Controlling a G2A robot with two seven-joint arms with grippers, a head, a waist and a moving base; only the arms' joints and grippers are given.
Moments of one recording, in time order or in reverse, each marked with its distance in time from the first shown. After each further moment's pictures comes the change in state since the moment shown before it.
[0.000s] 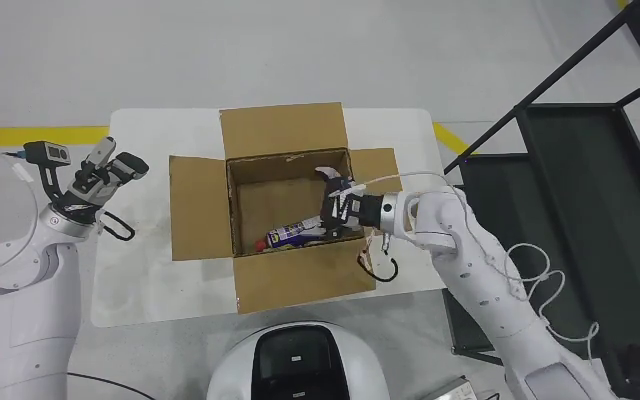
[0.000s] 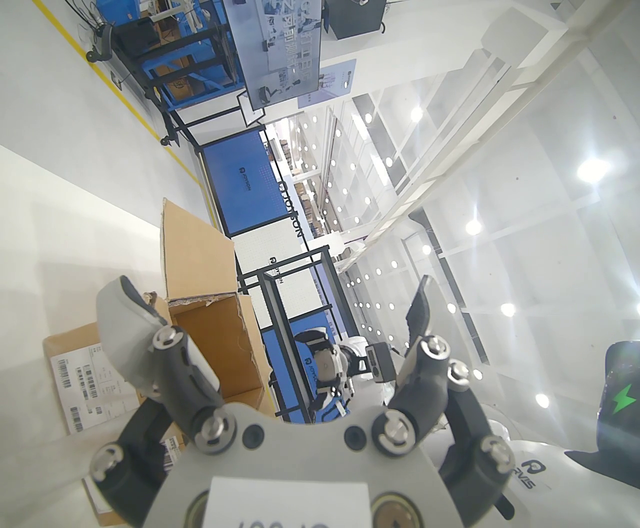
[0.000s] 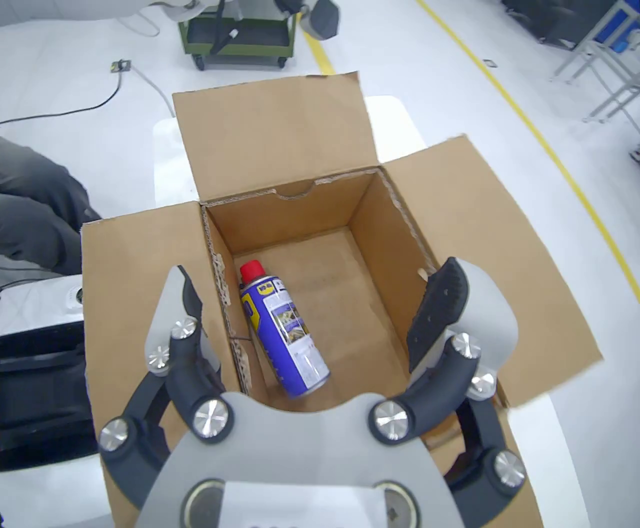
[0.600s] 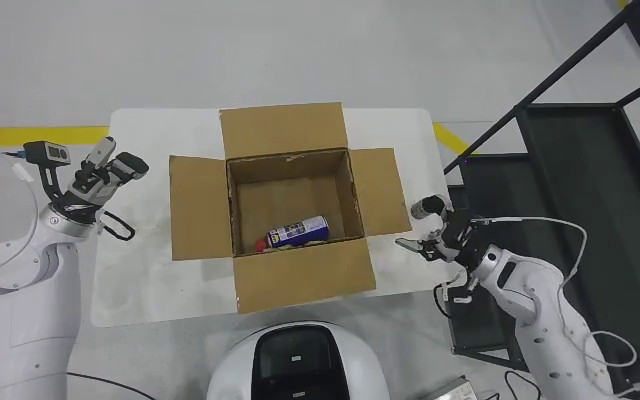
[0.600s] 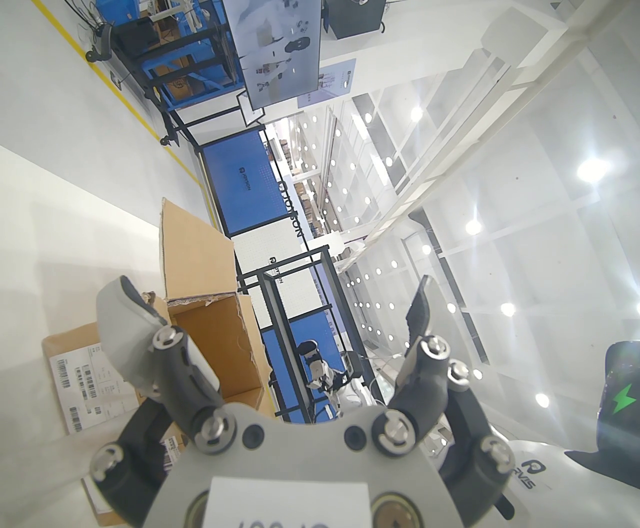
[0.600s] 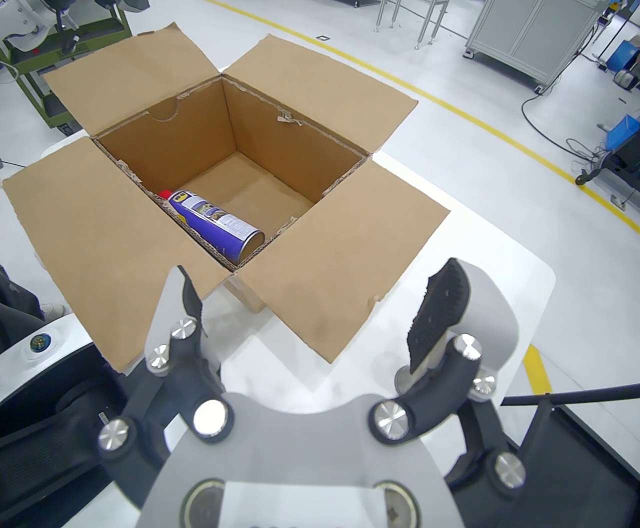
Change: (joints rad) left arm 0.000 0.000 0.000 0.000 0.000 0.000 0.000; right arm -0.537 0.049 0.493 0.009 -0.094 0.042 -0.428
